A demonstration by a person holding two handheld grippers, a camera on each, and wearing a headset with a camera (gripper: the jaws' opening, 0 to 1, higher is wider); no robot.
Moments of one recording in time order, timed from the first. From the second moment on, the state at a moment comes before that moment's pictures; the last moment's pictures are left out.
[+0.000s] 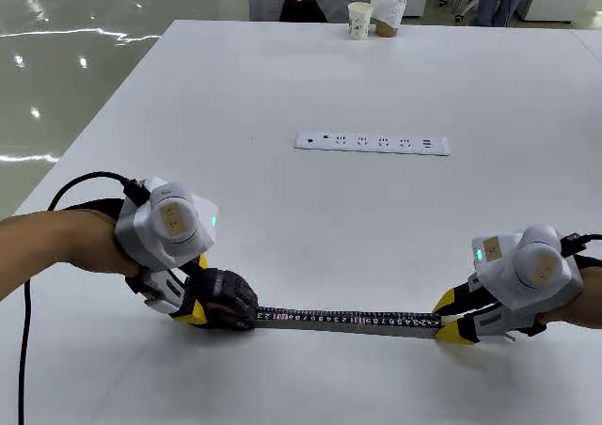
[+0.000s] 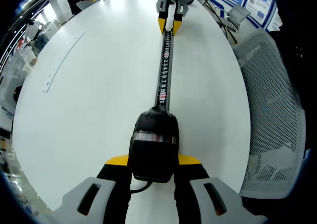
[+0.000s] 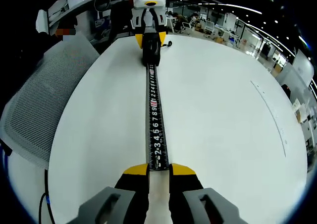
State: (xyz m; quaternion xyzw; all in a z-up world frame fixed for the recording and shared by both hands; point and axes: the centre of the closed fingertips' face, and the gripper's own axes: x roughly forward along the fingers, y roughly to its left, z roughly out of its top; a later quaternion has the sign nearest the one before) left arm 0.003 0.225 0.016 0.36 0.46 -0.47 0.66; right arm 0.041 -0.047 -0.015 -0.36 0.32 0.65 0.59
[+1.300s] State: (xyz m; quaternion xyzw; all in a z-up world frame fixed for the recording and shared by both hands) left arm -0.009 0.234 0.025 0.30 0.46 -0.44 0.71; right arm 0.034 -0.065 0.004 -0.33 0.32 0.61 0.64
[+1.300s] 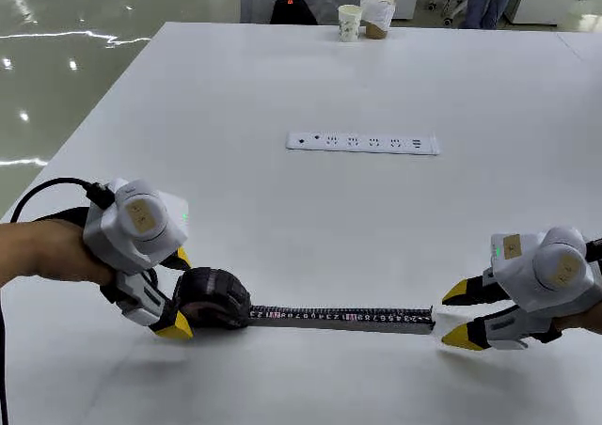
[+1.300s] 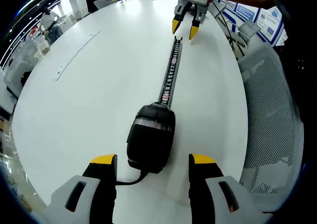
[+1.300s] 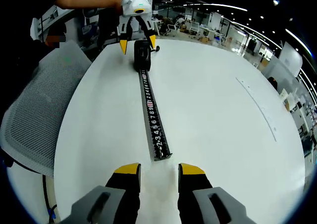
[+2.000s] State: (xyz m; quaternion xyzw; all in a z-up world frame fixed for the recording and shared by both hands) left arm -0.030 0.225 0.041 0.20 0.41 -0.41 0.79; right arm 0.008 -0.064 0.011 -0.28 0.31 0.59 0.69
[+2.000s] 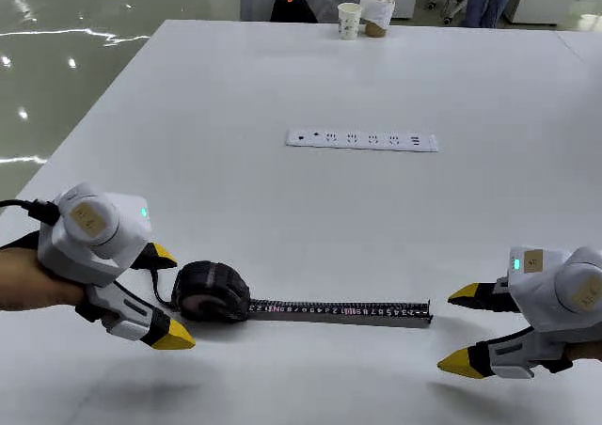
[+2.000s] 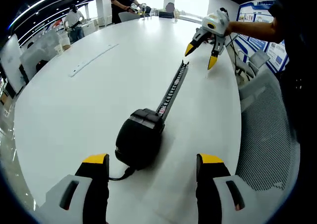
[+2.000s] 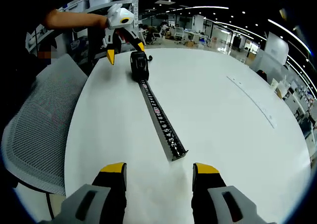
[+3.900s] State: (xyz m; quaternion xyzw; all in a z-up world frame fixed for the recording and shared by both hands) left arm -0.077 0.196 0.062 0.04 0.28 -0.27 0.92; right arm -0.034 -0.040 0.039 -0.16 0.26 0.49 0.82
